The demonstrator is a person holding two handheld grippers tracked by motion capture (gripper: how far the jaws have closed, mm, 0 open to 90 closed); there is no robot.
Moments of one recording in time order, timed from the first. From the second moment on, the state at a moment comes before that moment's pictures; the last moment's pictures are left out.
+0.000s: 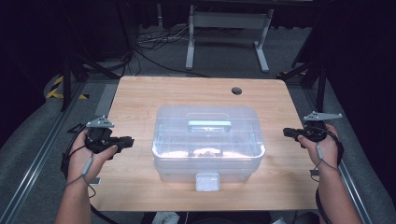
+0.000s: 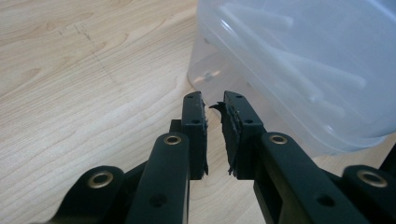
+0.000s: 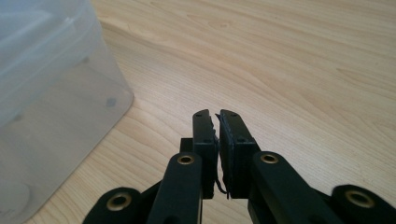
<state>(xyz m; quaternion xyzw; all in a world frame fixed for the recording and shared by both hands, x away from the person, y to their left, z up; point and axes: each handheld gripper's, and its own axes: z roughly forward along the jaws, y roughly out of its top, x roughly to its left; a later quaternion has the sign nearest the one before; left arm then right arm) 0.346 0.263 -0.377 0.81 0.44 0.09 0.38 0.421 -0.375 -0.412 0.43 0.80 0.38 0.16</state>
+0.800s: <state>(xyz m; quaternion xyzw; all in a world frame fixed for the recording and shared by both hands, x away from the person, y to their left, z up) 0.362 0.262 -0.401 0.82 0.45 0.06 0.35 0.431 -0.366 -0.452 0.43 0.83 0.34 0.14</state>
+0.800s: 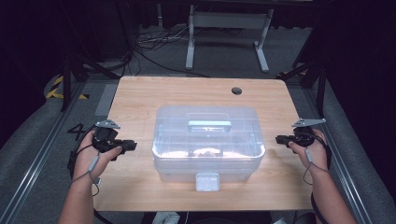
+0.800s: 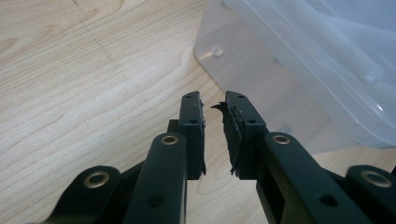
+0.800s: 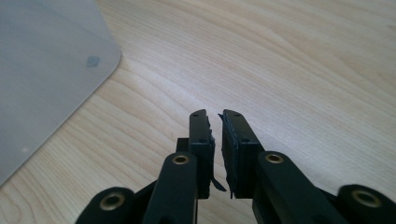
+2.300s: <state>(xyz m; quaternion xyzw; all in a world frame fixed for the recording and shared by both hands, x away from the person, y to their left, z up) 0.383 0.258 -0.438 0.84 0.43 0.07 0.33 0.435 -0.349 -0.493 0.41 0.82 0.36 0.18</state>
